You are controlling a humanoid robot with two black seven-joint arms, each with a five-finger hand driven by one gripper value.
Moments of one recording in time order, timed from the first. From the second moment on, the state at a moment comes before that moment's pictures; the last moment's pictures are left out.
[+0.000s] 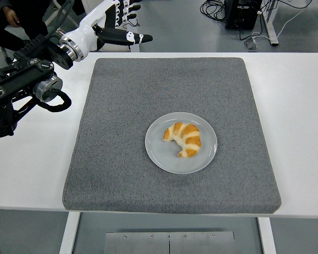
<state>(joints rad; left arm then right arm) -1.14 0.40 -0.37 -1.00 0.47 0.05 -0.24 -0.15 0.00 0.02 0.15 -0.10 0.02 0.41</state>
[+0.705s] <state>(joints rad) -1.04 0.15 -0.64 -0.52 0.32 -0.13 -0.28 -0.15 0.00 0.02 0.15 -0.10 0.02 0.41</state>
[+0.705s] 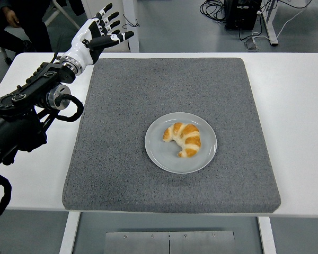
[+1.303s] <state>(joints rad) -1.01 0.11 -0.64 -0.39 0.22 -0.15 -0.28 -0.15 0.00 0.02 0.15 -0.10 0.02 0.41</state>
